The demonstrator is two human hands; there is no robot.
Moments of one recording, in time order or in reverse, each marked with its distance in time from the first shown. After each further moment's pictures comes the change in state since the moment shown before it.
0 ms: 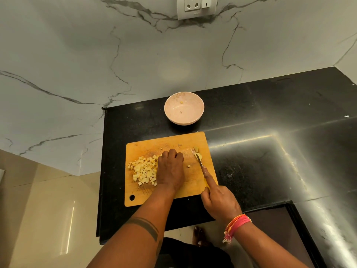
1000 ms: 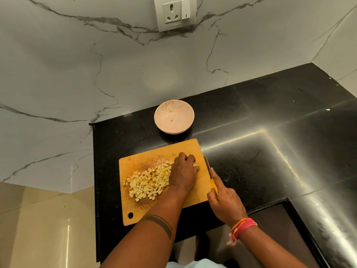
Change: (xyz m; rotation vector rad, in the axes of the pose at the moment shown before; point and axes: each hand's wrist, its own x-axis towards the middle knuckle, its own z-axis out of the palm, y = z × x) left_hand 0.033 0.039 0.001 -0.288 -0.212 0.062; right_hand 0.008 0.007 -0.012 0.209 0.102 0.165
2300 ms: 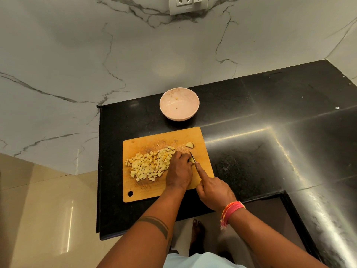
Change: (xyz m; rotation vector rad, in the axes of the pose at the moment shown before) left_hand -0.044 -0.006 0.015 -0.168 0.119 -0.163; right_hand 0.000 -0.009 0.014 -0.375 -0.195 -0.148
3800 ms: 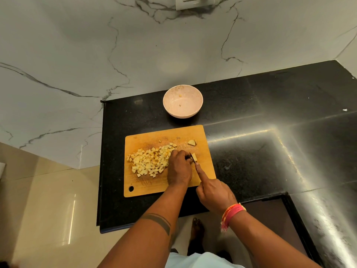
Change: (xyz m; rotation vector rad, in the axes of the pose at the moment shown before) left_hand -0.002 0.007 0.000 -0.133 0.088 -0.237; right_hand -0.007 0.003 0.006 -0.016 -0.012 -0.032
